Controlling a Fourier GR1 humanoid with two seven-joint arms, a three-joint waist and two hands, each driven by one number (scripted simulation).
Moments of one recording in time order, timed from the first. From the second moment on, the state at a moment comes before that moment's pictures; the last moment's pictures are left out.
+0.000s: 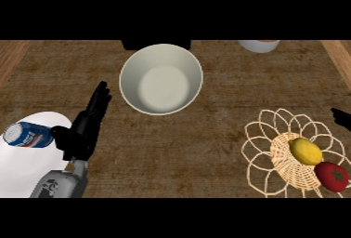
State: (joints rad) left arm -0.15 0.21 -0.20 -1.52 0.12 0.22 0.04; right arm 0.05 -0.75 -0.14 -1.46 -0.07 0.57 -0.24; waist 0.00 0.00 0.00
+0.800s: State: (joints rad) left arm -0.14 0.16 -0.14 -1.55 0.05 0.17 0.08; right arm 0.05 -0.57 -0.21 -1.43 -0.02 0.68 -0.21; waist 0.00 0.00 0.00
